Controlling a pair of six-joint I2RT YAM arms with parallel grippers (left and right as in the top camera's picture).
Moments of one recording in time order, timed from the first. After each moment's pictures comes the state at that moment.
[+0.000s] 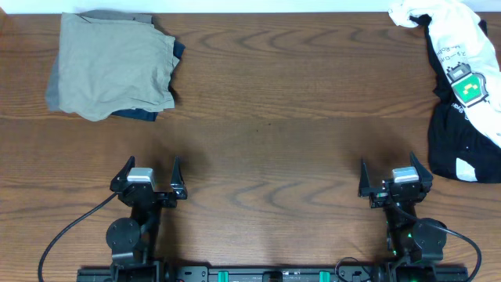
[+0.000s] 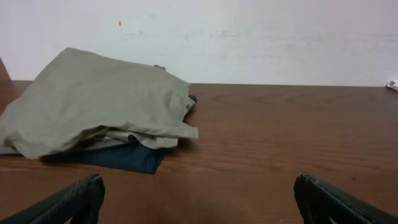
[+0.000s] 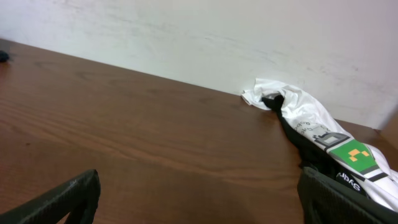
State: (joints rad) left arm 0.08 0.02 0.02 -0.09 0.15 -0.04; right arm -0.01 0.01 0.01 -0.06 -0.09 -0.19
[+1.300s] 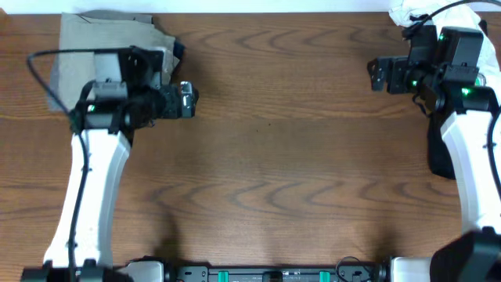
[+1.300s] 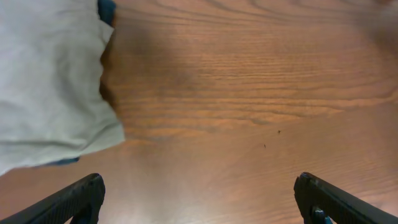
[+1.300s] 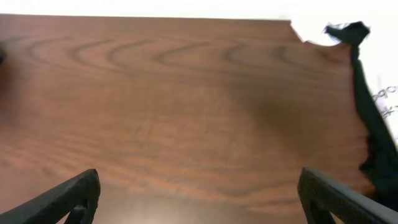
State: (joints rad) left arm 0.00 1.45 1.30 -0.77 0.33 -0.01; right arm -0.11 1.55 1.34 -0.54 -0.25 -0.06
